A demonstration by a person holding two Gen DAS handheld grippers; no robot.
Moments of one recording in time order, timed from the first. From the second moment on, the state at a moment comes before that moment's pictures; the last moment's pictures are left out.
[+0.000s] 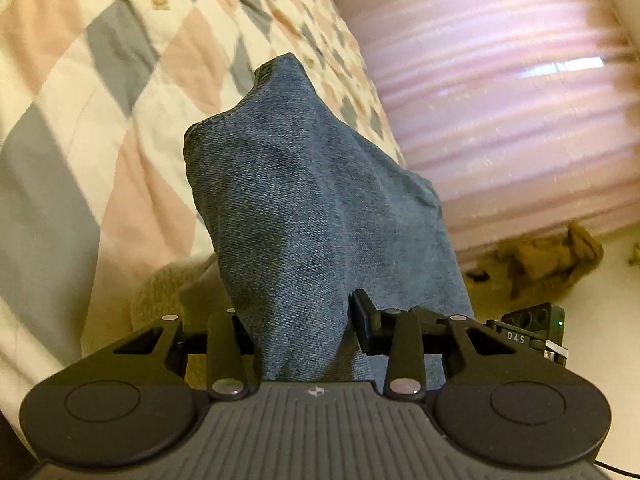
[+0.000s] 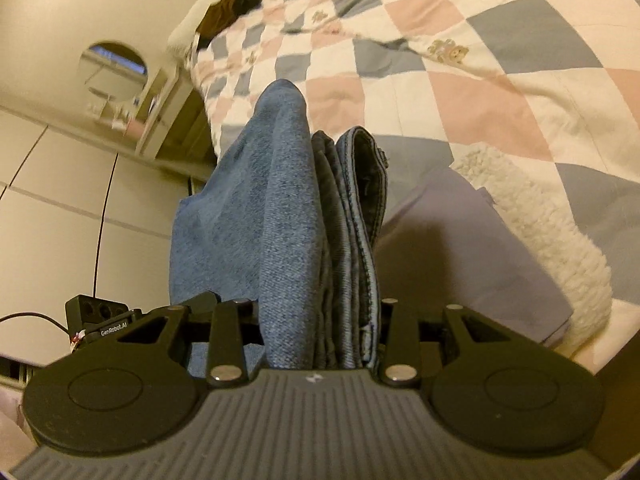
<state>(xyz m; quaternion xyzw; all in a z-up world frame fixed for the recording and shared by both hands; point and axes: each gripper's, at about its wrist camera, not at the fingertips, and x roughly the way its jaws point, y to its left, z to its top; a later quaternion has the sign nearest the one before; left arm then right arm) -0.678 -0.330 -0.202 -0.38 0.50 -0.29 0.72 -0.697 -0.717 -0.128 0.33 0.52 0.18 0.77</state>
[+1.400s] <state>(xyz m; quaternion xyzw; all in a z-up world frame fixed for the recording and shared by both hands) -0.780 -0.432 -0.163 -0.21 0.40 -0.19 0.87 -0.793 -0.727 -0.137 -0.07 0.33 0.15 0.93</state>
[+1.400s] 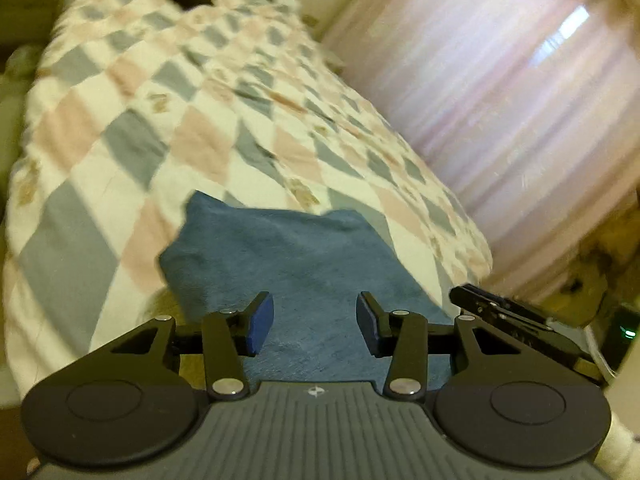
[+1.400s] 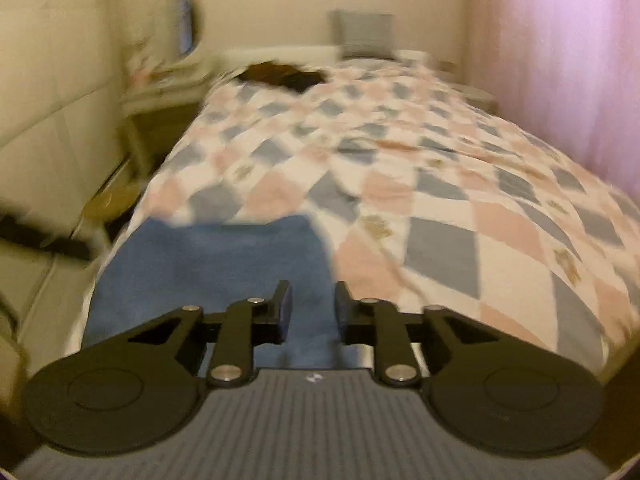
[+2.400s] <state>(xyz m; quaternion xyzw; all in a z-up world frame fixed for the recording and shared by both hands) -0.683 -0.466 -0.188 -0.13 0.37 -0.15 0.91 -0.655 -0.674 -0.149 -0.08 0.33 0.21 0.92</state>
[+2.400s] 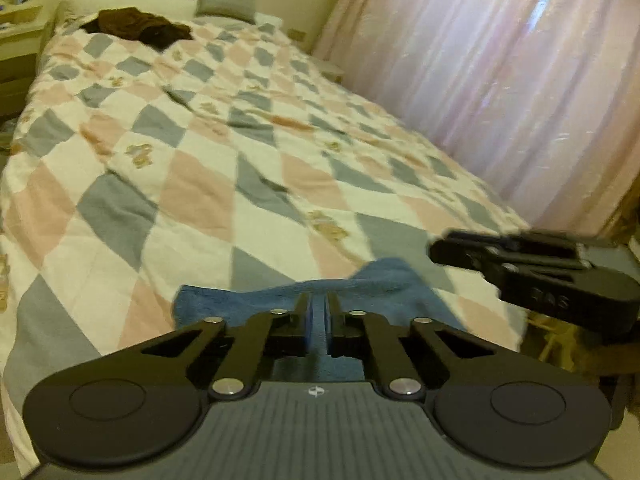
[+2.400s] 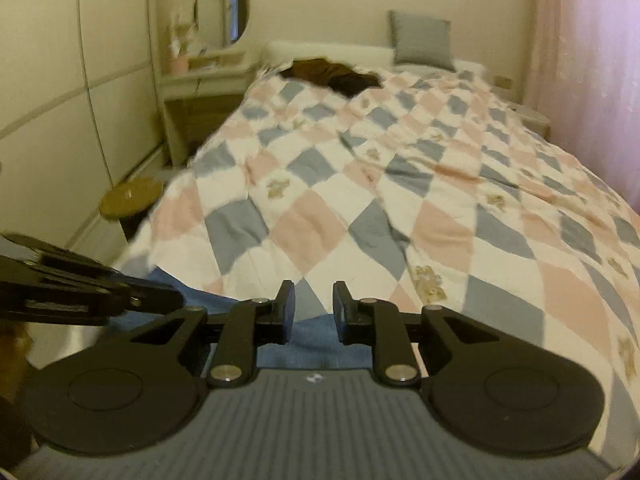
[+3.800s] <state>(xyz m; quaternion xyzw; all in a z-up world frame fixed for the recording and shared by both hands) -0.834 -0.508 -0.166 -0.01 0.46 -0.23 0.86 -0.822 -0.741 -0.148 0.04 0.41 0.08 0.91</state>
